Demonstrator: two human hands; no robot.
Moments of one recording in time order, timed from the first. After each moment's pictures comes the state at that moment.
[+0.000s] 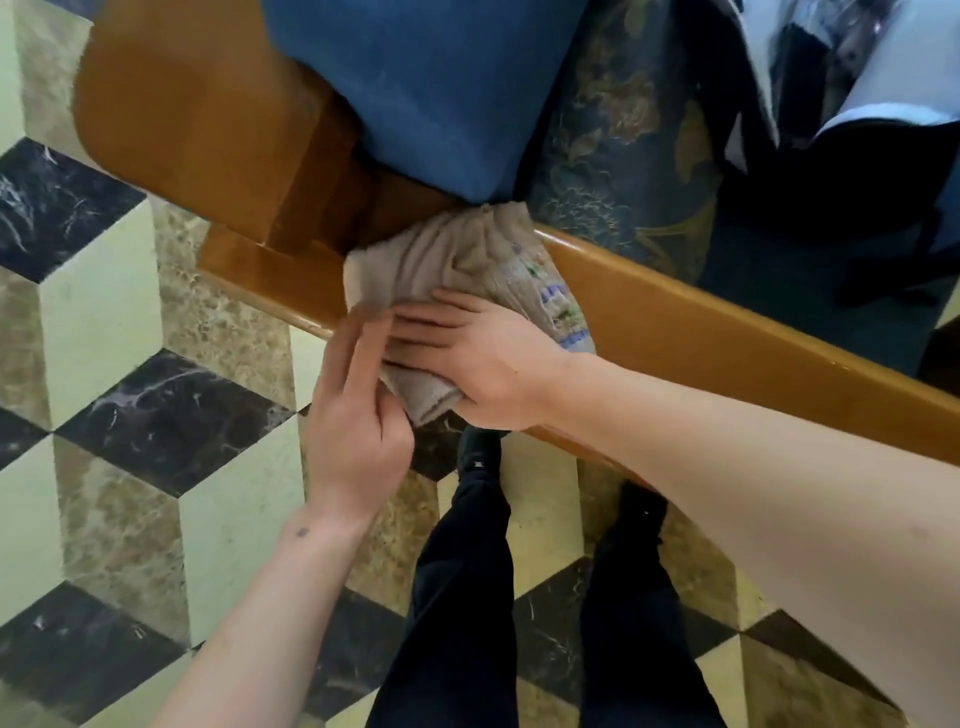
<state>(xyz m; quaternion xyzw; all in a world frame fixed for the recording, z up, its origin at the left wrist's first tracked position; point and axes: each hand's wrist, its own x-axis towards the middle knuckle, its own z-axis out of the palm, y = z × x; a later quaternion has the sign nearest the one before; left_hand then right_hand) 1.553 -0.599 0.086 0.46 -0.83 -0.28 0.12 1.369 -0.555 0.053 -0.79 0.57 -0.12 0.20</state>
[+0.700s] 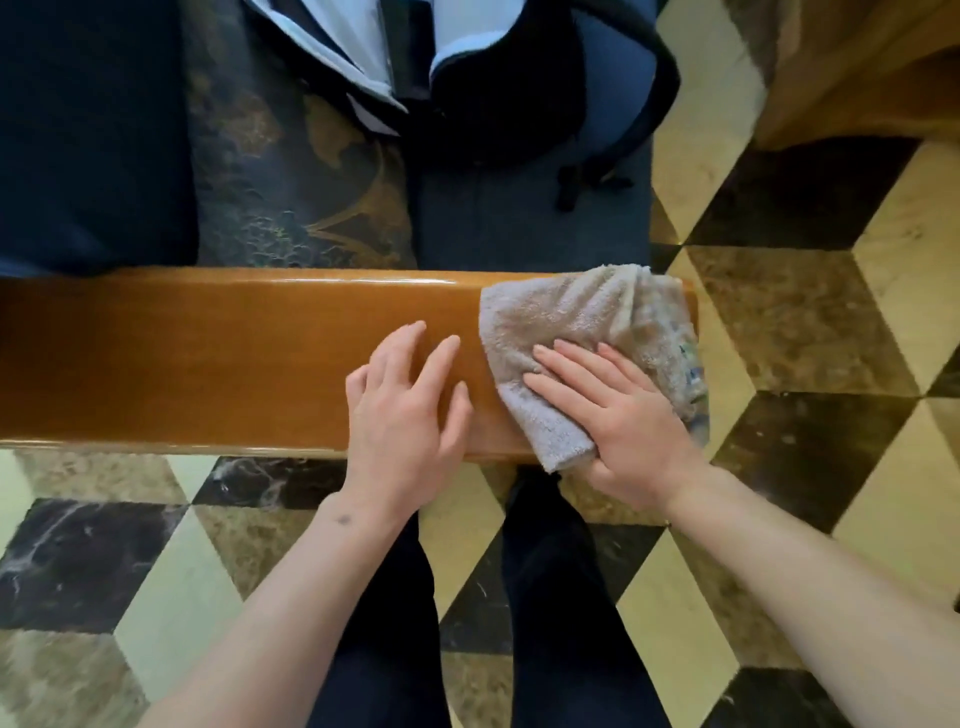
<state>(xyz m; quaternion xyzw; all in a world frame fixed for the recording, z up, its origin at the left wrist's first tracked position) 1.353 -0.354 0.084 0.20 -0.95 -0.20 -0.07 1.242 -0.129 0.060 -0.46 0.85 -0.16 0.19</state>
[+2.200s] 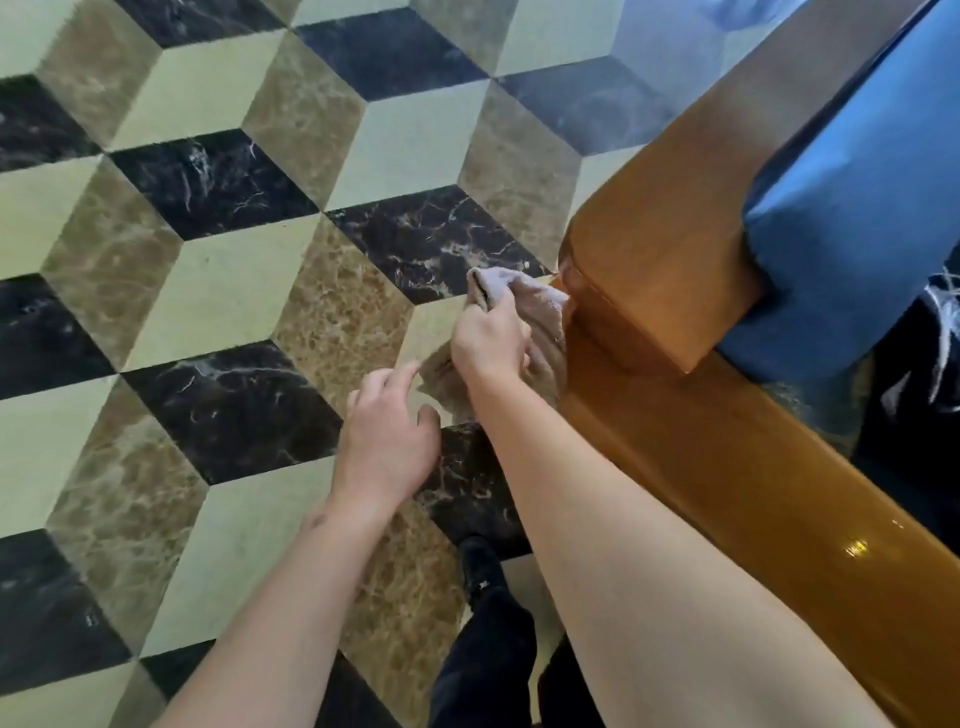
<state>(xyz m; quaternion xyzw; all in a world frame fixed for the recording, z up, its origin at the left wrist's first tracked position) 1.720 -0.755 0.124 0.63 -0.70 -0.35 0.03 1.591 -0.800 0.120 -0.15 0.81 -0.36 0.44</state>
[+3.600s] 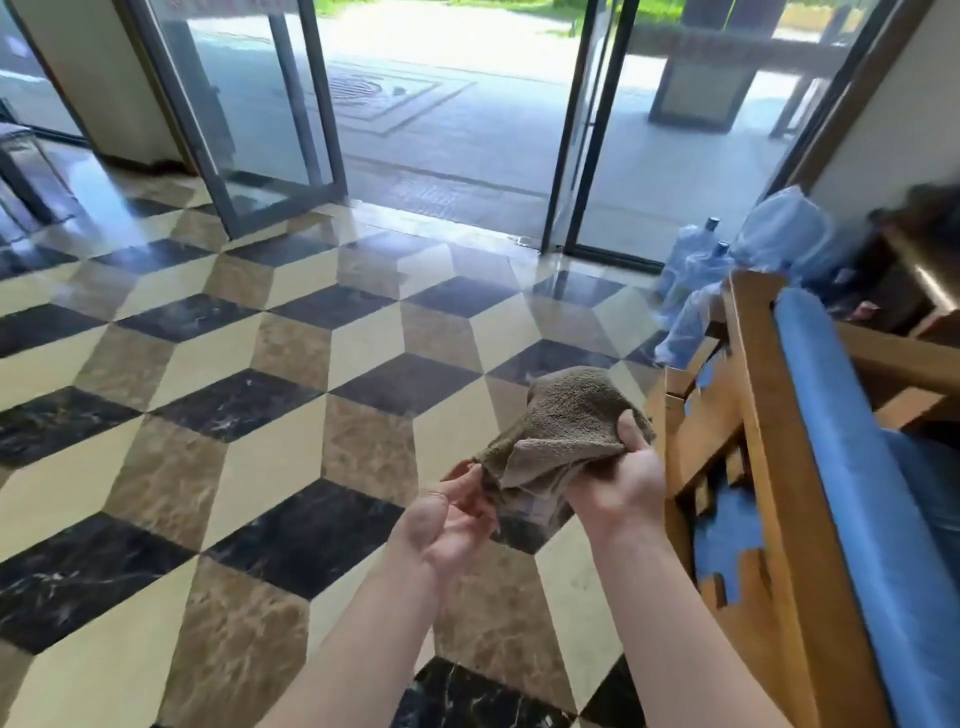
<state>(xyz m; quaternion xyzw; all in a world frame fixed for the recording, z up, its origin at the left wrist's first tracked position) 1.414 -1.471 0.410 0.34 -0.05 -0.93 0.11 1.288 -1.364 0.455 0.19 0.20 -0.89 0.36</state>
